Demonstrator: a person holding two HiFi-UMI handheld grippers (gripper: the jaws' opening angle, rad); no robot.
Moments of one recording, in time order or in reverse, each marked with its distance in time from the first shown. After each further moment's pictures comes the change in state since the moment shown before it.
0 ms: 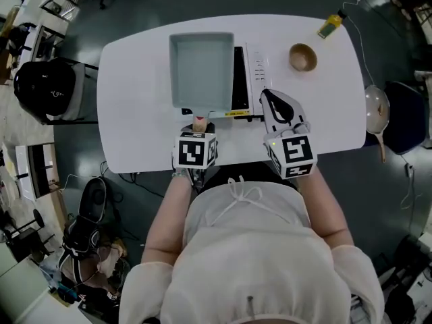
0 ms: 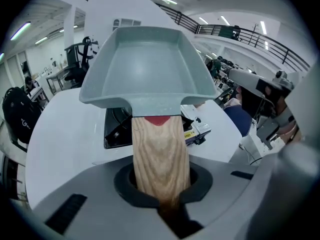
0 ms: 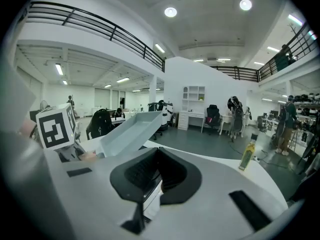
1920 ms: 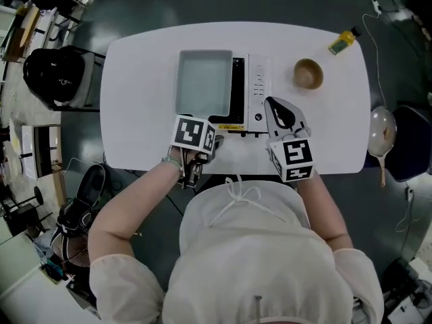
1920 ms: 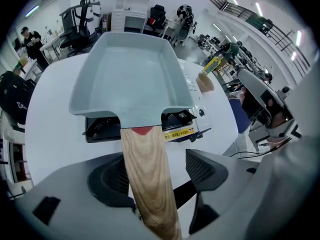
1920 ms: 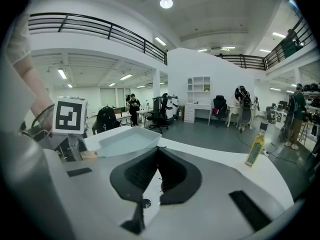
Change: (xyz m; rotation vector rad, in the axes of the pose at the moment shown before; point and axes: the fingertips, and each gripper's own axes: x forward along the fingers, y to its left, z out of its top) left arm 0.035 -0.023 0.000 -0.145 0.366 -0.058; right arm 0.034 -0.052 -0.032 0.033 0.072 0.093
